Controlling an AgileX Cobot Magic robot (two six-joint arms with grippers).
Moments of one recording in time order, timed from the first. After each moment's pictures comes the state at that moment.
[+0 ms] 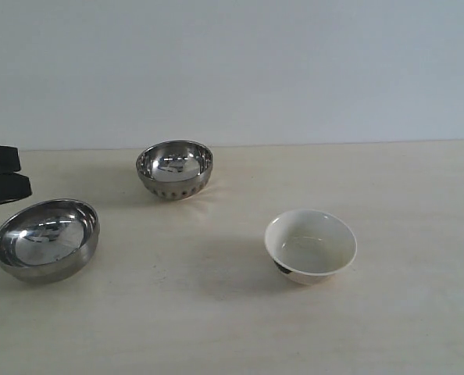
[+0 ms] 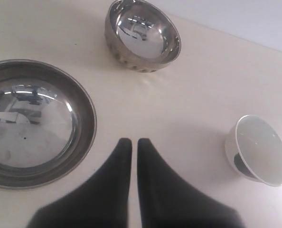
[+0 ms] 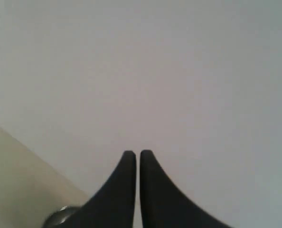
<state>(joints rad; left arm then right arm) -0.02 1.20 -0.66 -1.12 0.41 0.80 0.18 1.17 -1.23 -1.74 -0.45 1.58</state>
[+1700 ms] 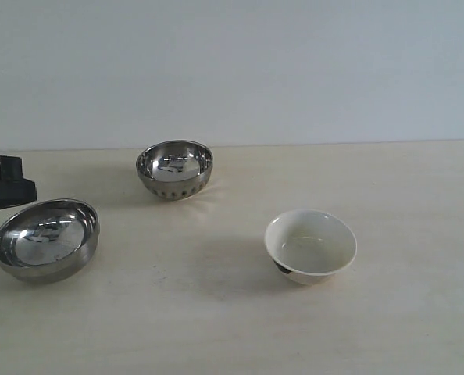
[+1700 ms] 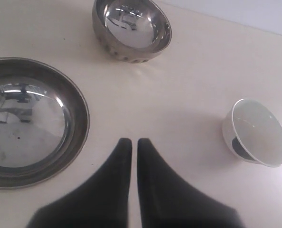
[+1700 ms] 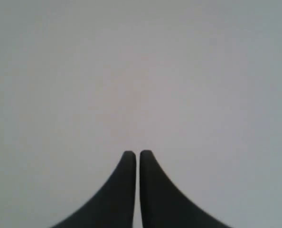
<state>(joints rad) -0.02 1.20 -0.66 -1.12 0.45 0.88 0.08 1.08 -1.43 -1.53 -0.24 1.37</state>
